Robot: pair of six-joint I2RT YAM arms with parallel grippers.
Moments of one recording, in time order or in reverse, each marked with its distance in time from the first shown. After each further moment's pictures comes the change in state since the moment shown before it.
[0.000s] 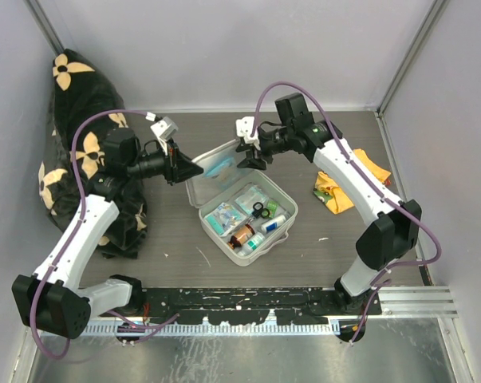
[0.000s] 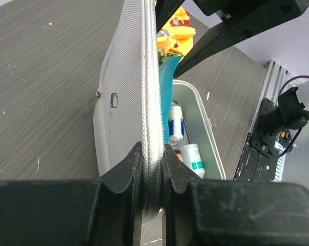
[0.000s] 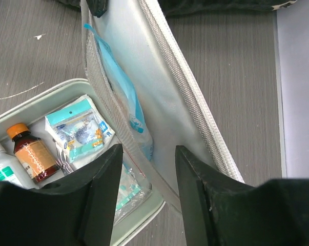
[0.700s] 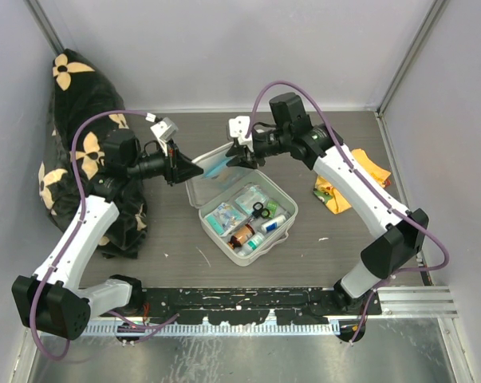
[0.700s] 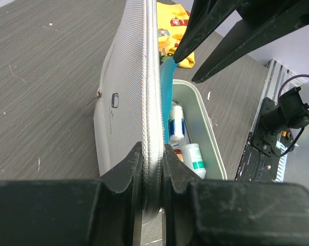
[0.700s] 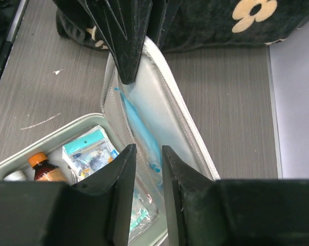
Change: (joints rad) left arm 0.000 -0.006 -0.010 0.007 -0.003 0.005; right arm 0.080 -0.069 0.007 0.066 0.005 0.135
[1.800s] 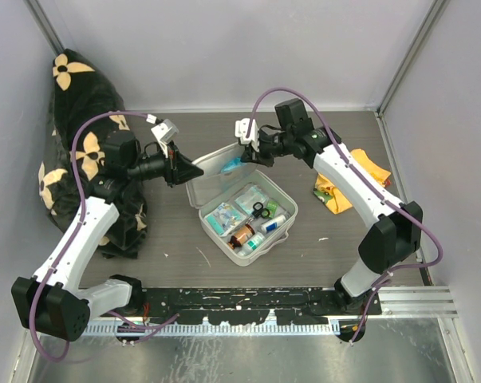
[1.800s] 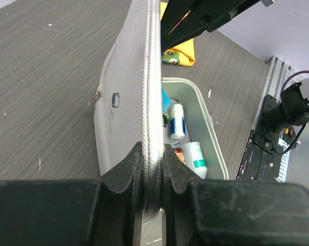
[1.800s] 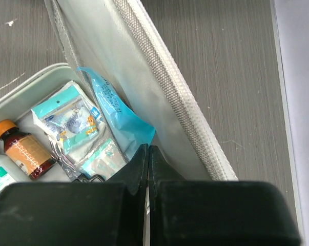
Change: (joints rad) left arm 0.000 -0.010 -0.011 0.000 0.000 0.017; right arm -0.073 0.034 -0.089 0.016 0.127 -0.024
